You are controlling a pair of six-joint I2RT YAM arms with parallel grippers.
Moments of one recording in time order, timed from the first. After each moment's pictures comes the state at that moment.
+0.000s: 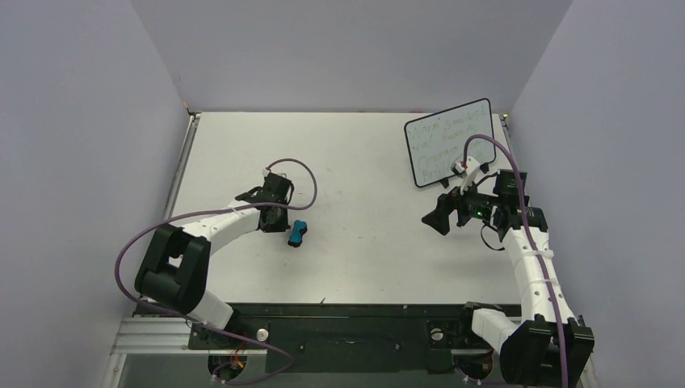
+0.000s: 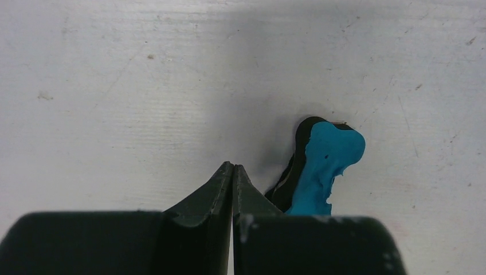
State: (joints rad) left arm -0.43 1.51 0.86 -0.45 -0.23 -0.45; right arm -0.12 1.05 0.87 -0.65 -0.87 -0.46
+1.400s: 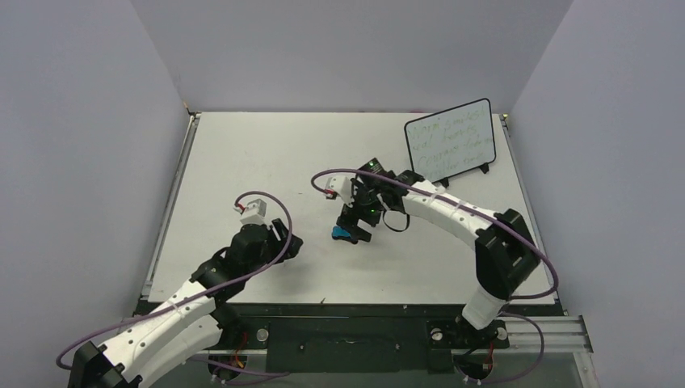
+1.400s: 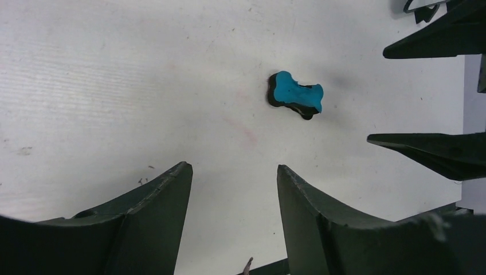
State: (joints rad) left arm -0.68 0.75 0.43 -0.26 -0.20 -0.84; right arm 0.68 1.63 1.25 -0.67 -0.35 -0.54
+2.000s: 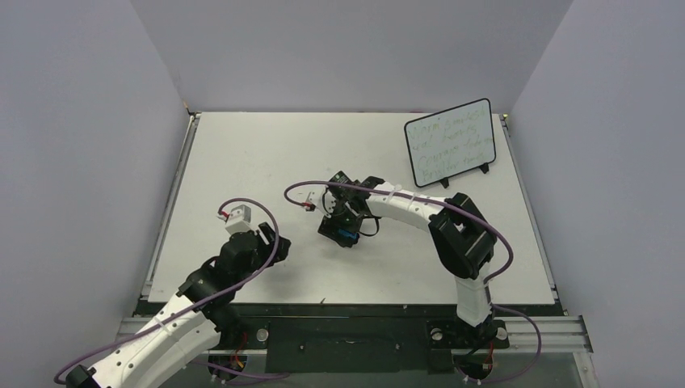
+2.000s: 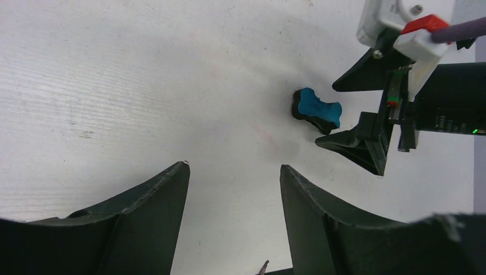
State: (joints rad) left arm -0.67 0.55 0.40 -0.44 -0.32 -0.87; right arm 0.81 1.94 1.41 -0.67 -0.18 -0.43
